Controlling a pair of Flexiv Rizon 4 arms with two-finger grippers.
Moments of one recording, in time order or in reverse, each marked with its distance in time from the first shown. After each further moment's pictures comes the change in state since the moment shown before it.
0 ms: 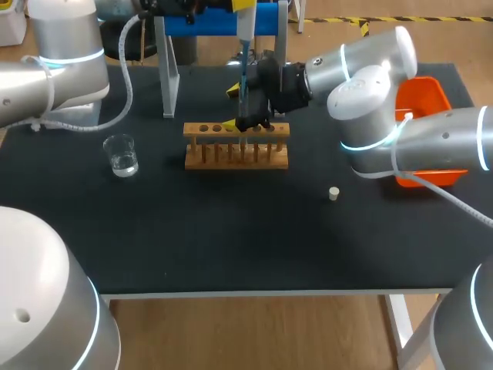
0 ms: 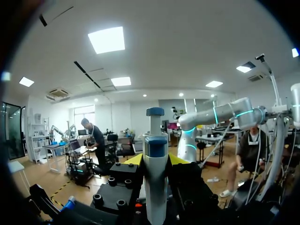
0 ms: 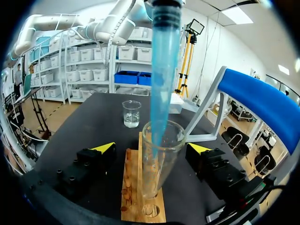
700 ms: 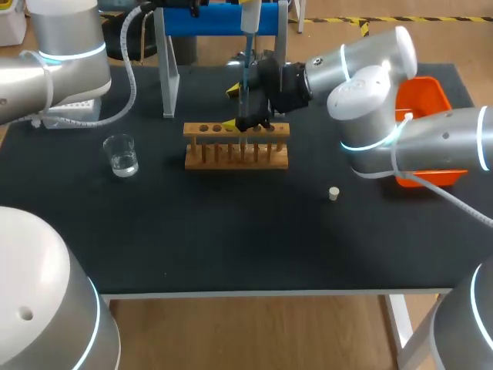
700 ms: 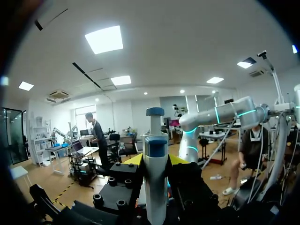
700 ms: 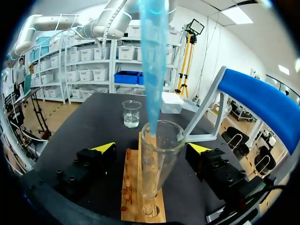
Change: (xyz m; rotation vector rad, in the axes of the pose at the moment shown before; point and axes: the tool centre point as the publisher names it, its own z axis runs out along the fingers) left arm 0.007 -0.022 0.011 -0.027 -0.022 0.034; right arm 0.000 0.000 0.000 0.000 0.000 0.000
